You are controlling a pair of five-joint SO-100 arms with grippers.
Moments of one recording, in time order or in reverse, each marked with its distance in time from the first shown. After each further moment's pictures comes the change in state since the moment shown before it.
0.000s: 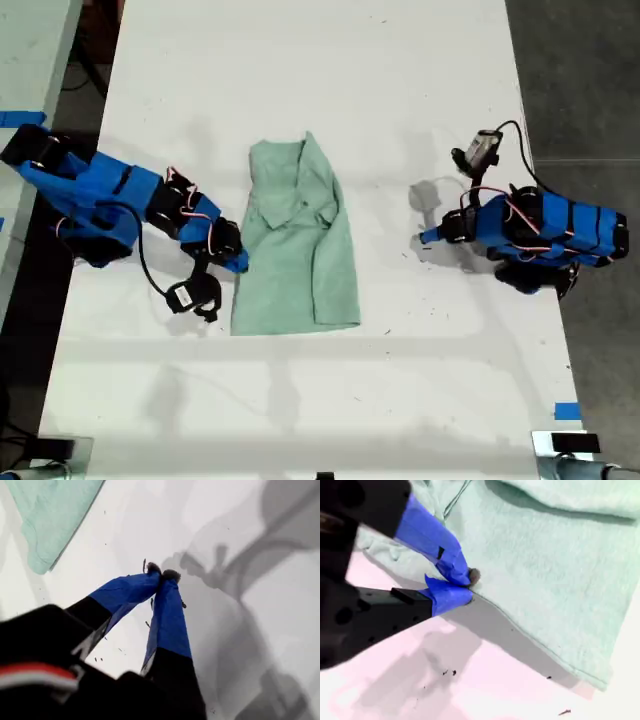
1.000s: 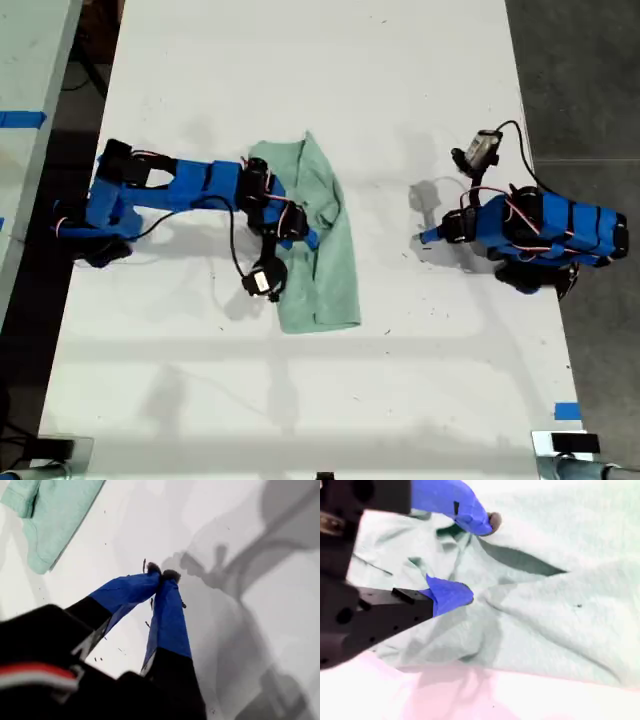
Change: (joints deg) arm 0 -12.4 -42.4 -58.1 22.5 19.8; arm 1 0.0 0.0 0.0 0.0 -0.2
